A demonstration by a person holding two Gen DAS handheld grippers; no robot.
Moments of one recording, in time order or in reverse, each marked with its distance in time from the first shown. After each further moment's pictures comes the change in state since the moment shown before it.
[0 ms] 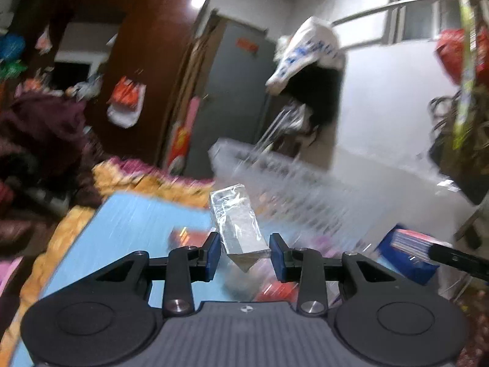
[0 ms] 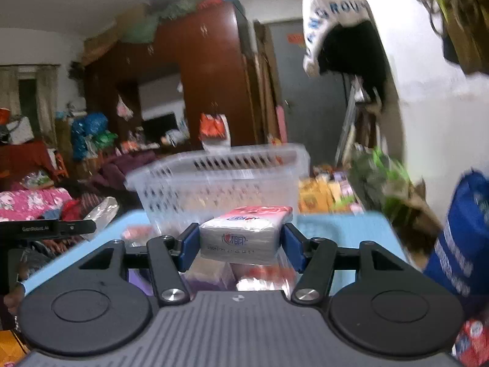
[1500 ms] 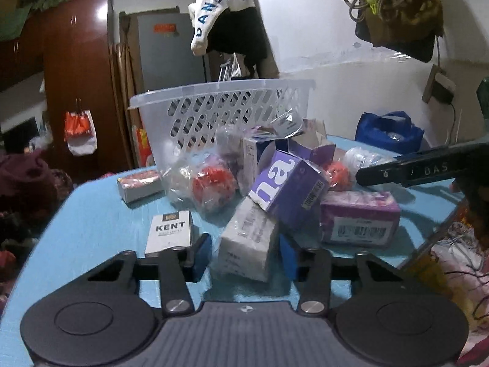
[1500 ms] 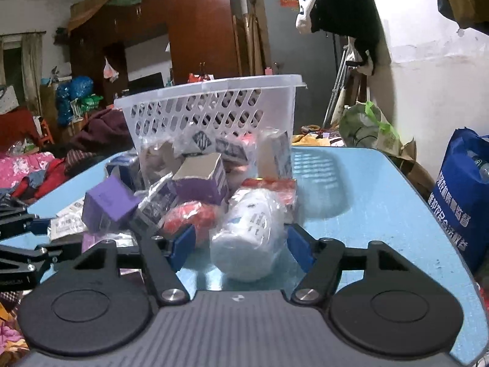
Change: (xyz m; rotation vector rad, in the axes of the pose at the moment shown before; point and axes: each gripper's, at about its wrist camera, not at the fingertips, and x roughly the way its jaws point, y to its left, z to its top) left arm -0.017 -0.062 -0.106 0.445 0.135 -0.013; right arm 0.020 0.007 -0.078 -0.013 0.166 -0.076
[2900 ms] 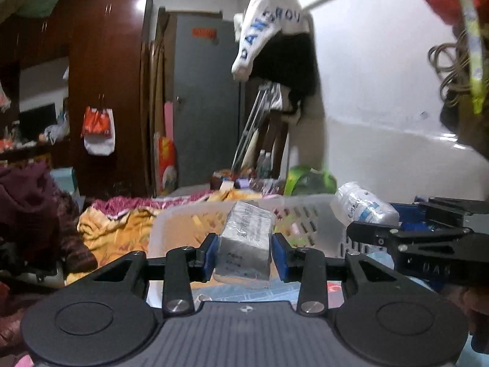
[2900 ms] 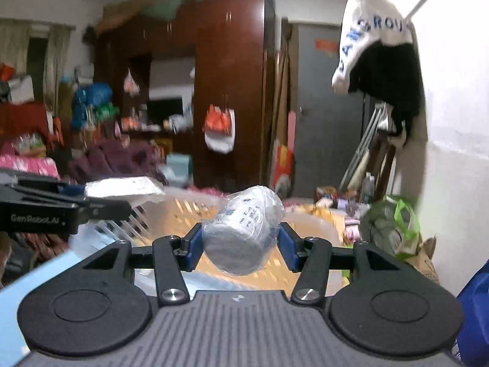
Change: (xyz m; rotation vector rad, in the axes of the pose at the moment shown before) left arm 0.128 0.080 0.197 -0.187 -0.013 0.053; right arm 0.103 0.012 0.174 -0.169 -0.105 0.040
